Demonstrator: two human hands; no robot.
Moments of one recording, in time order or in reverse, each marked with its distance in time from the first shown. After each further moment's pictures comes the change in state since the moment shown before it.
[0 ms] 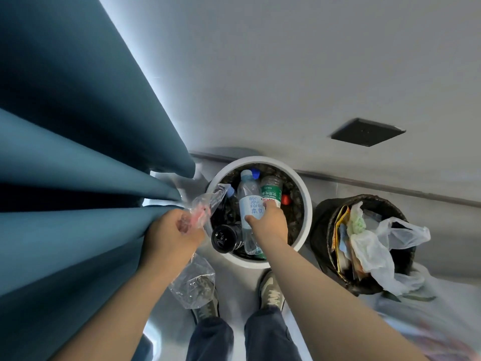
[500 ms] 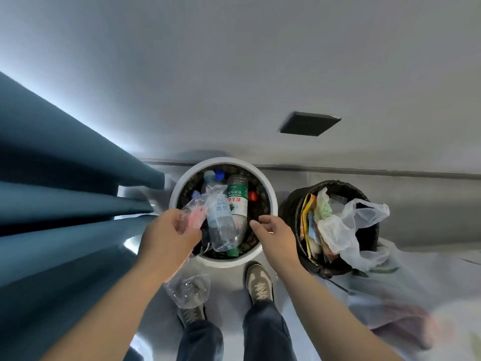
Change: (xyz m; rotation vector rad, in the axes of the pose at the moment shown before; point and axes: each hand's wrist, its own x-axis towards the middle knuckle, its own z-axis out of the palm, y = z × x) left_hand -0.012 0.047 0.038 0.077 -0.148 0.113; right_hand -0.039 0.065 -0.070 0.465 0.027 0.037
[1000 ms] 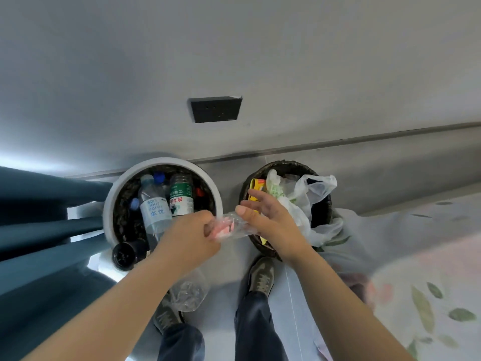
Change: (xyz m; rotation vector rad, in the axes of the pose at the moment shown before) left_hand -0.024 0.095 0.118 0.466 -0.346 0.361; right_hand 0.009 0.032 -0.130 0.398 -0.239 -0.032
